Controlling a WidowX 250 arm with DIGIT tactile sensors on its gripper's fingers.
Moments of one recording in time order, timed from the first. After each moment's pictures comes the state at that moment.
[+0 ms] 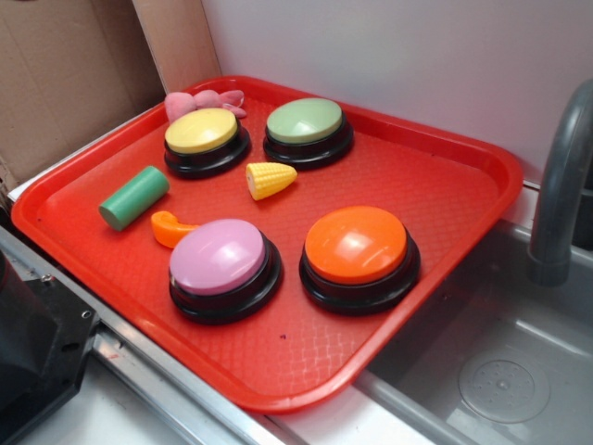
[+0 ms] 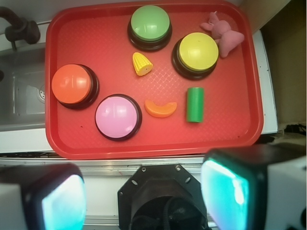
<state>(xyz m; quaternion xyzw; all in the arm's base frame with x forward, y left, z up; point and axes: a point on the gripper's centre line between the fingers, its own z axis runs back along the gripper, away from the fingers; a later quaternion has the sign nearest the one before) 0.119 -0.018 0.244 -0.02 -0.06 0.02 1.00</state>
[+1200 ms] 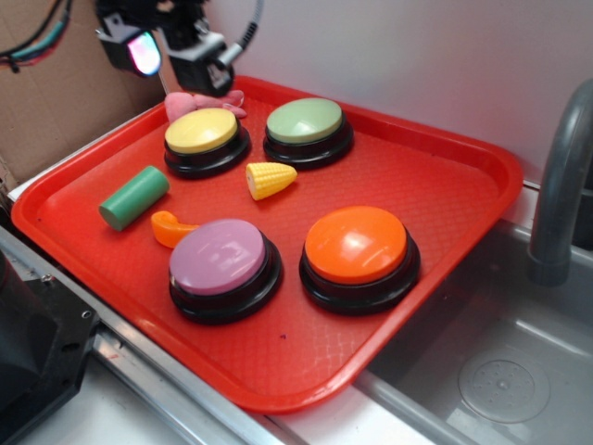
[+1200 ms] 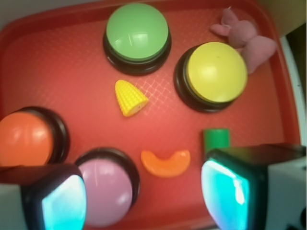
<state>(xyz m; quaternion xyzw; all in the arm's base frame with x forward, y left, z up) 0.219 -0.011 0.136 0.01 -0.04 0.08 1.00</state>
